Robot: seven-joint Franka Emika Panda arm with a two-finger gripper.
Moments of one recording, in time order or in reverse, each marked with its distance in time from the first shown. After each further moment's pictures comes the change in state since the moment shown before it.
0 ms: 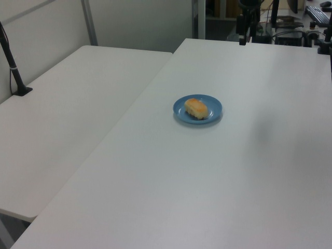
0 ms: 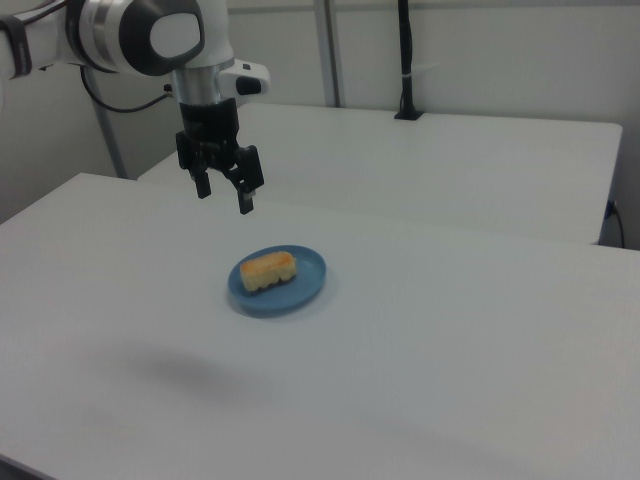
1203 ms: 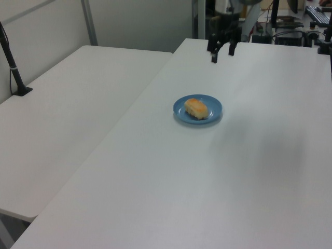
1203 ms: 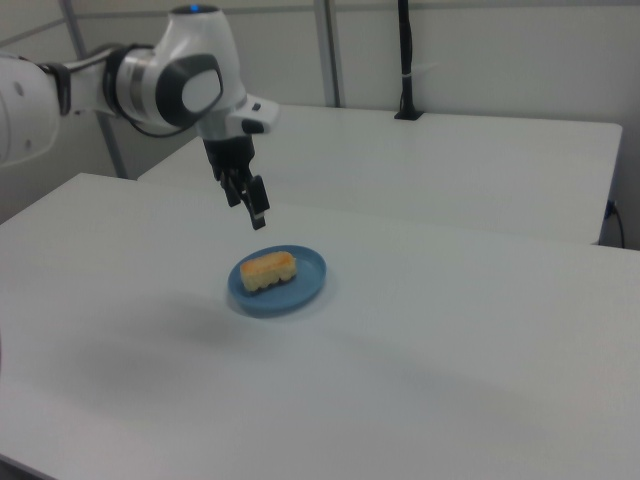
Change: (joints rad) arm 0.062 0.167 0.009 0.001 0.015 0.285 0.371
